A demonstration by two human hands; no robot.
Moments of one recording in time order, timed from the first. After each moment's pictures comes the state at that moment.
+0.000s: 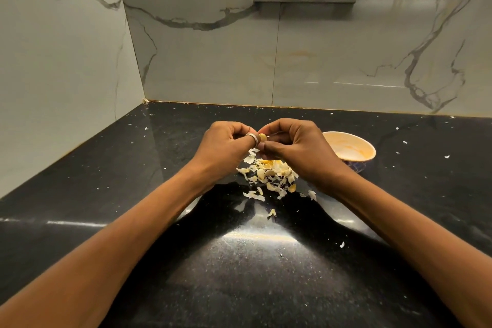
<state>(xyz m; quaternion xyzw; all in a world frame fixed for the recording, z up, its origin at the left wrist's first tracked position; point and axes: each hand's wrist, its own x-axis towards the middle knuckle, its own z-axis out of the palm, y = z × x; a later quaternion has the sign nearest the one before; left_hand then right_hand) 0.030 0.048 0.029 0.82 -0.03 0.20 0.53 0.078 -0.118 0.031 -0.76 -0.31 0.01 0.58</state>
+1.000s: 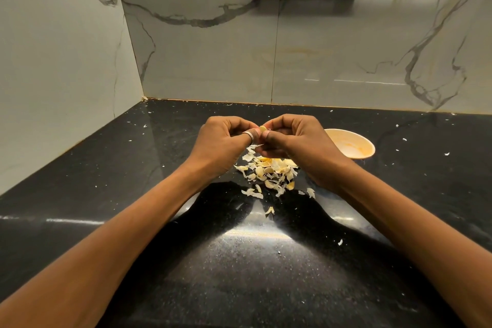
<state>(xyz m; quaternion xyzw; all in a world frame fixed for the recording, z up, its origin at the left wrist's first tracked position) 0.034 0.050 0.027 0.82 -0.04 0.23 0.52 0.078 -0.120 0.037 -0.72 -0.25 0.08 0.65</state>
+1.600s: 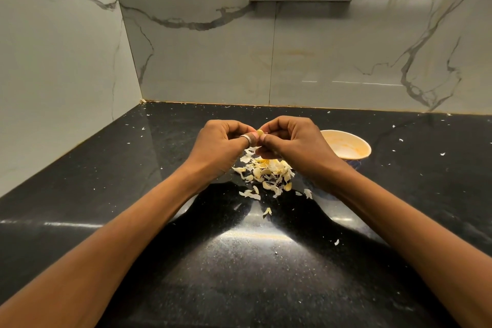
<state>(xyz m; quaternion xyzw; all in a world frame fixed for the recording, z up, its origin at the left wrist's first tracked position) 0.032 0.049 0.027 0.82 -0.05 0.21 0.54 0.078 -0.119 0.035 -0.77 -0.28 0.01 0.57</state>
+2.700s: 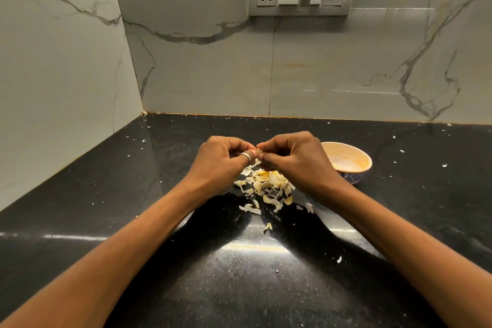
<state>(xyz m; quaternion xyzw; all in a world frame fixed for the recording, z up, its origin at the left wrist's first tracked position) 0.038 0.055 0.020 0.85 -0.04 0.21 0.49 0.083 -0.120 0.029 -0.80 -0.31 -0.08 0.50</state>
